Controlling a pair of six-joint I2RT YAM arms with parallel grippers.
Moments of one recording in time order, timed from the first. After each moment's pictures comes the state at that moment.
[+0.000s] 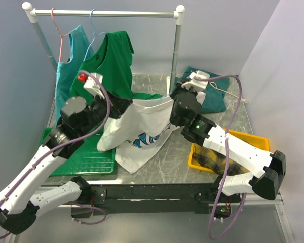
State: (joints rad) left arm -0.67 0.90 1.14 -0.26 0.02 -0.59; right arm 0.89 1.28 1.17 0.25 1.14 0.18
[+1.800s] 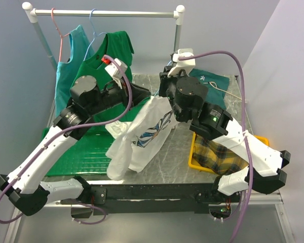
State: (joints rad) left arm -0.66 1.16 1.42 -0.22 0.37 -0.29; right arm 1.06 1.37 1.76 -0.37 0.81 0.11
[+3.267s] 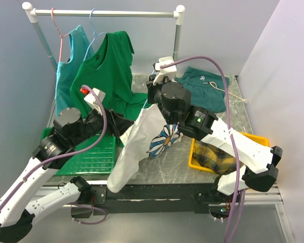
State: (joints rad) left arm -0.67 0.79 1.11 -0.44 0.18 -0.43; right arm 1.06 1.41 1.65 -0.29 0.68 0.12
